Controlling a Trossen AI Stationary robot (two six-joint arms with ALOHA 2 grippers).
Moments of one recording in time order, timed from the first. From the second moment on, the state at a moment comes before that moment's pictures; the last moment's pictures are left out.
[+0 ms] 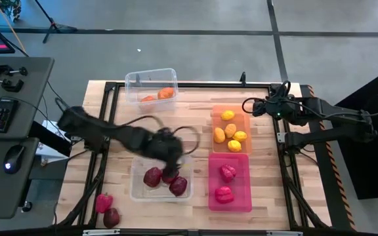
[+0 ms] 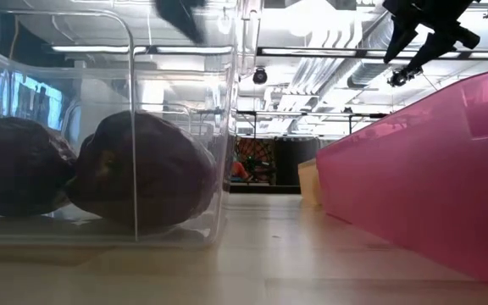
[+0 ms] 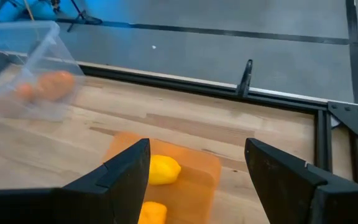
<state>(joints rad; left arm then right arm) -0.29 1.68 1.59 -0.99 -0.31 -0.38 -0.11 0.86 1.03 -1.10 0.73 0.94</state>
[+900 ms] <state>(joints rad) -0.93 1.34 1.17 -1.24 0.32 -1.20 -0.11 0.86 1.03 -1.16 0.75 0.94</state>
